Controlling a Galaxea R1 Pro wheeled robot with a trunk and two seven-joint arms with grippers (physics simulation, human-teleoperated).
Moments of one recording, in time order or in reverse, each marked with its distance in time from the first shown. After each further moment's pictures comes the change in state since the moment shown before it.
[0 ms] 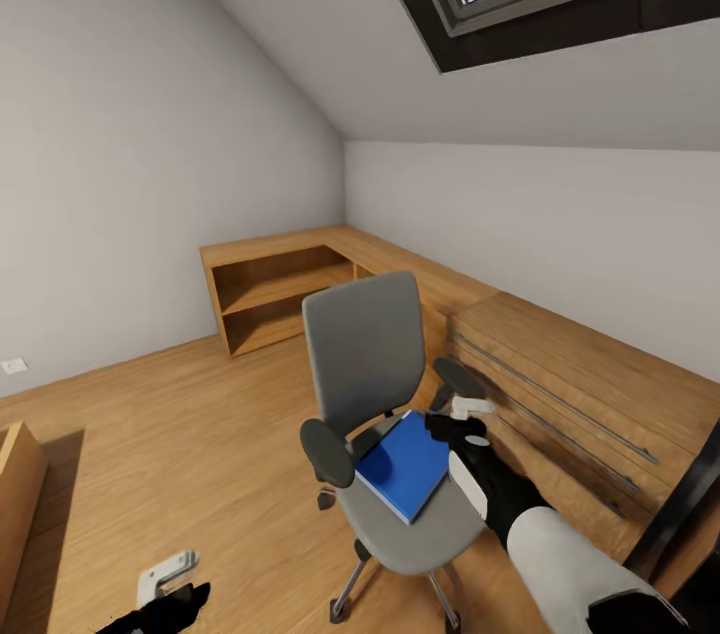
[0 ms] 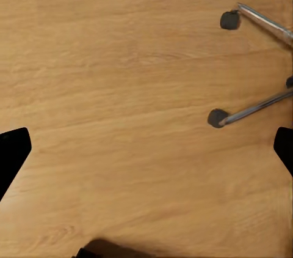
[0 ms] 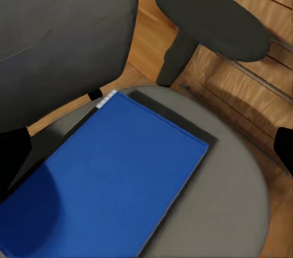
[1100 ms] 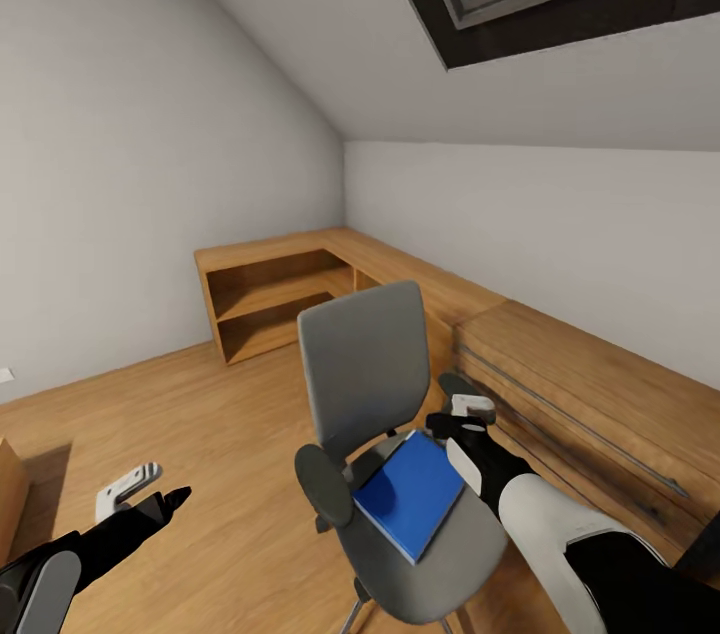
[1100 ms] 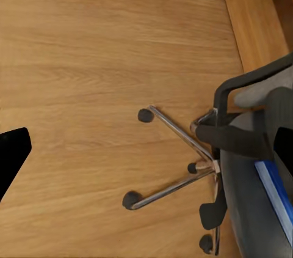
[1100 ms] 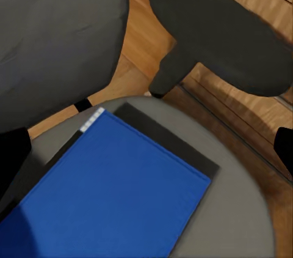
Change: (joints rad) left arm 0.001 -0.004 0.213 -0.543 0.183 0.380 -0.003; right arm -0.138 0.016 0.000 0.246 -0.013 -0.002 -0.007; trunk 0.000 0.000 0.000
